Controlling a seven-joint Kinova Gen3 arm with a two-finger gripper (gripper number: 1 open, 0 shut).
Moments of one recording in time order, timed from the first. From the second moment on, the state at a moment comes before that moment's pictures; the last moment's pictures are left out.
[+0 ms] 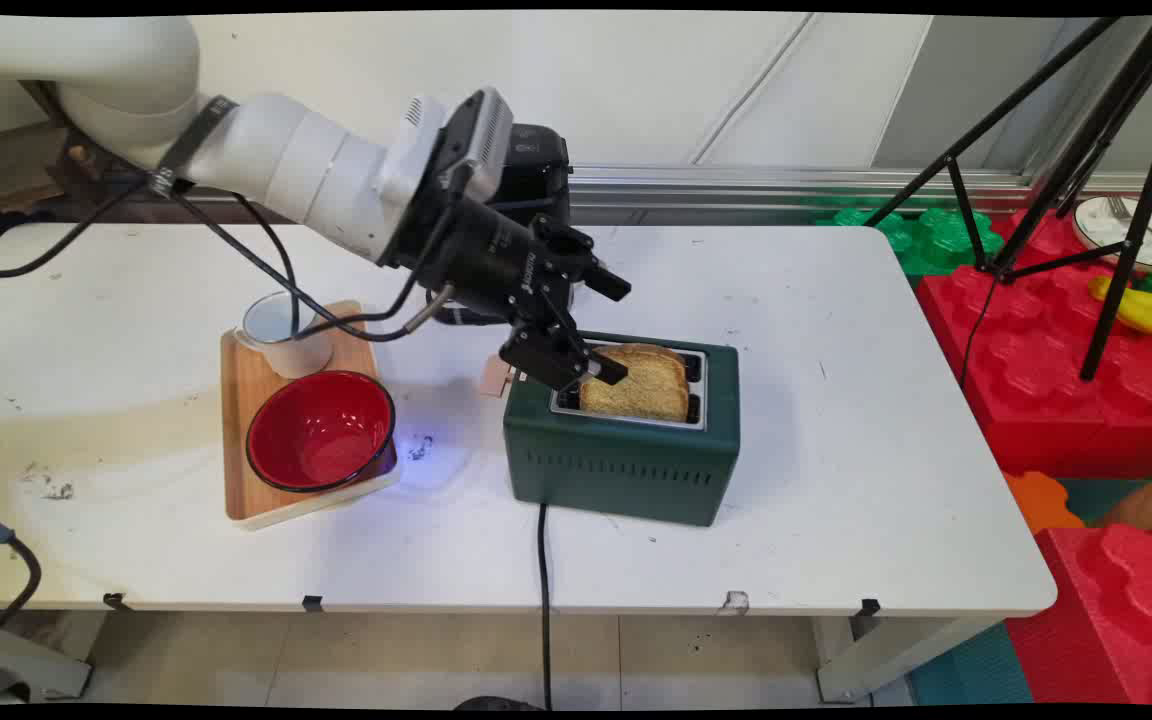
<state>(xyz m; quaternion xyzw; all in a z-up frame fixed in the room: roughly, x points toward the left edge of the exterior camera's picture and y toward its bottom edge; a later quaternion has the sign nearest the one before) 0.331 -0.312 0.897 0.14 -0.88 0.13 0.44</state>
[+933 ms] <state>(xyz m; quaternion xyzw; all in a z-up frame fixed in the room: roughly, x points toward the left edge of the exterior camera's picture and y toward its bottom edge) 0.382 -0.286 0.919 0.19 -0.86 0.12 0.46</state>
